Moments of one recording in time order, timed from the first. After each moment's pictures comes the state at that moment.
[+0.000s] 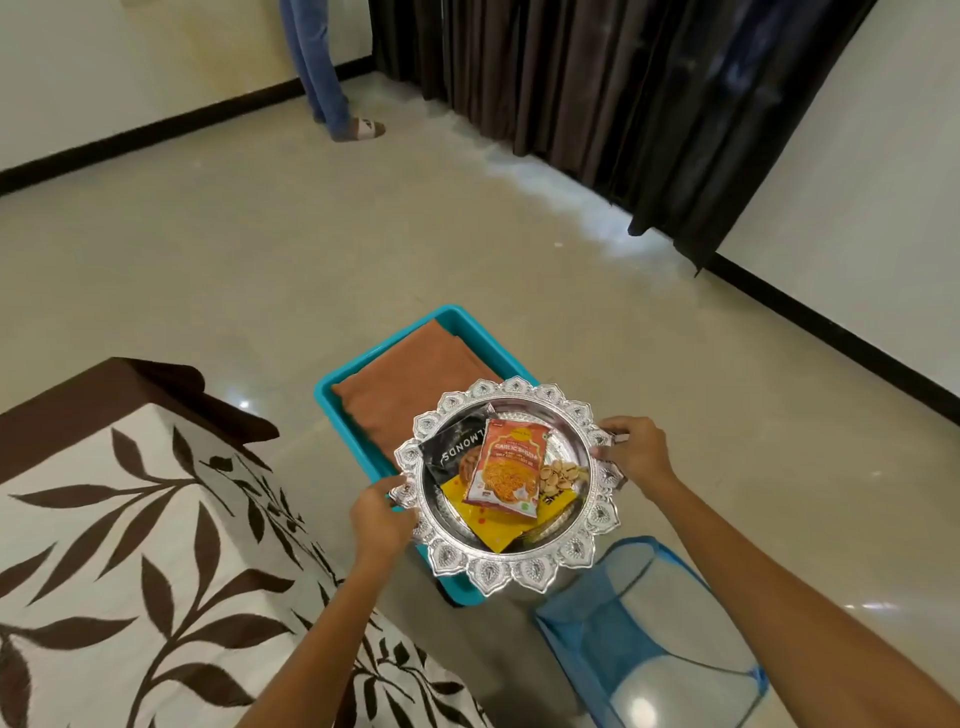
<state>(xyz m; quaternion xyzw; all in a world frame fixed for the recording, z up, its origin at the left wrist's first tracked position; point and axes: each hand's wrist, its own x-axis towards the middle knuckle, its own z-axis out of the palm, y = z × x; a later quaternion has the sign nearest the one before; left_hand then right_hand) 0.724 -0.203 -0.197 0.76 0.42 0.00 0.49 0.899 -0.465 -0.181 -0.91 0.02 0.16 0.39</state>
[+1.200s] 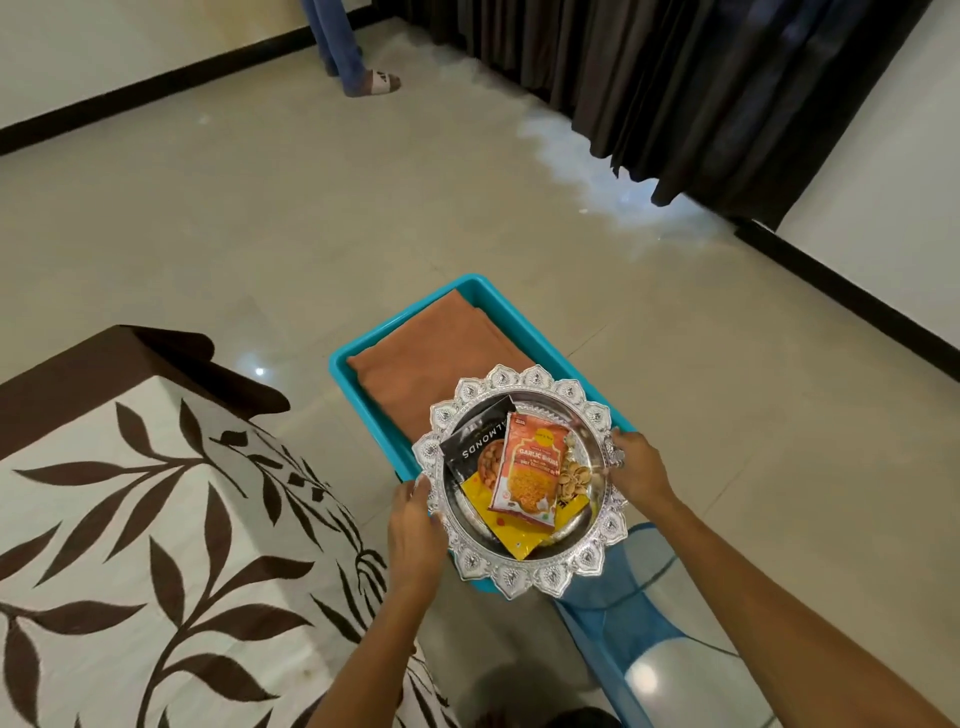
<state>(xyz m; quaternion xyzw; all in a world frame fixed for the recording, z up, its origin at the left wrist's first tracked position) 0.704 -0.228 -0.235 0.86 0.34 0.02 0.38 0.882 -0.450 -0.258 -0.95 -0.07 0.21 0.22</state>
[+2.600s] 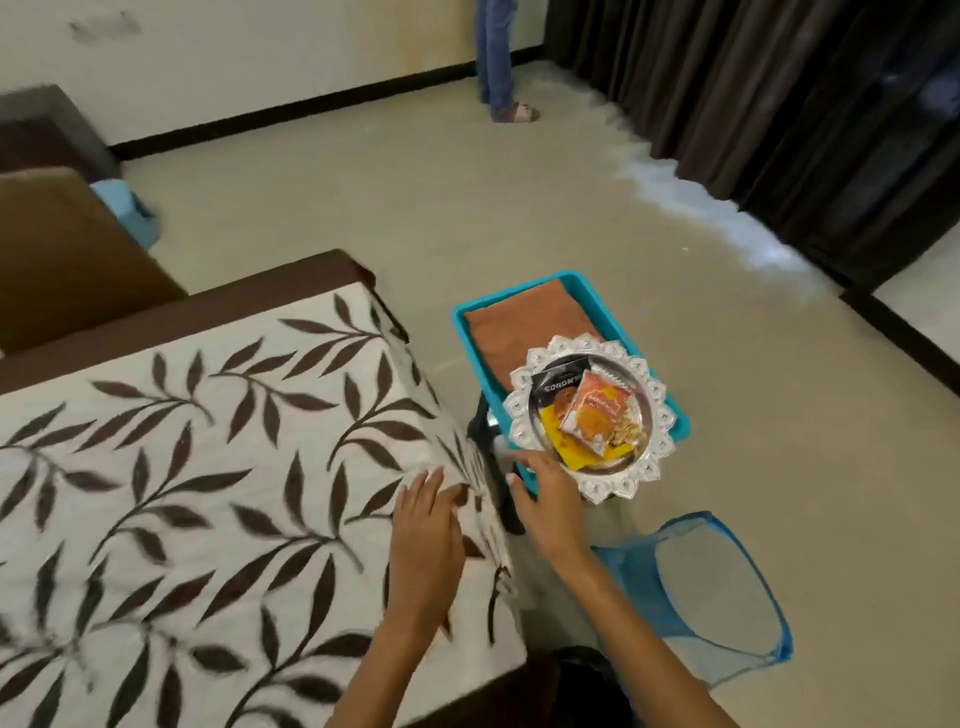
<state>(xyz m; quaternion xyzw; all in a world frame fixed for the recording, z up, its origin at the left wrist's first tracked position) 0.488 -0.280 -0.110 0.92 0.29 0.17 0.18 0.618 -0.372 -0.116 -0.84 -0.27 0.14 0.45</state>
